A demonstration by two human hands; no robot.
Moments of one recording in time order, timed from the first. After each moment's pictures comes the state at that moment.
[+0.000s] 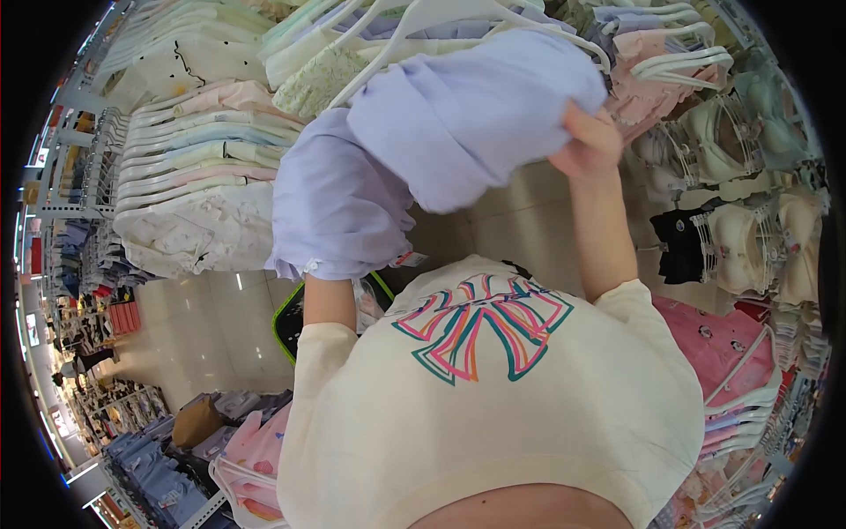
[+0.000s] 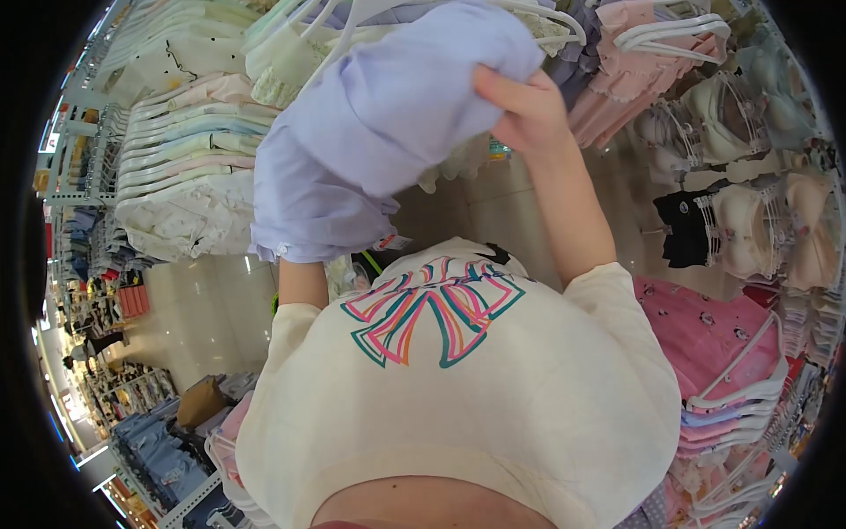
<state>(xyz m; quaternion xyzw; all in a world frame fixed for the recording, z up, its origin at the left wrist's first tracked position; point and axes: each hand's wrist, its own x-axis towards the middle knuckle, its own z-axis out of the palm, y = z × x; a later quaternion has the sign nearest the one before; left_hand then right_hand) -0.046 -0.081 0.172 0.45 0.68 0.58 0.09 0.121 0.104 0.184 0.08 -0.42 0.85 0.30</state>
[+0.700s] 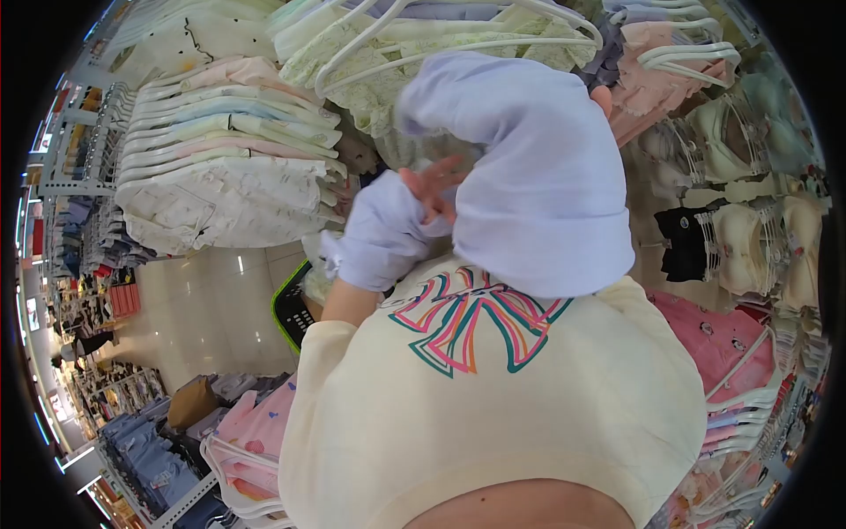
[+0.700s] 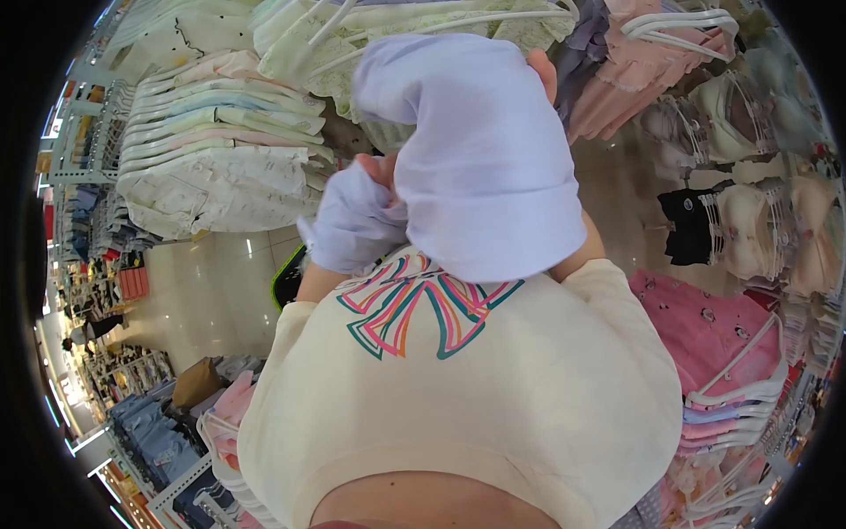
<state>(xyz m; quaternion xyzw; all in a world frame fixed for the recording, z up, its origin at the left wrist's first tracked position) 0.012 -0.107 0.126 0.47 0.65 0.48 0.36 0.145 0.073 0.149 0.12 -0.22 0.96 0.14</state>
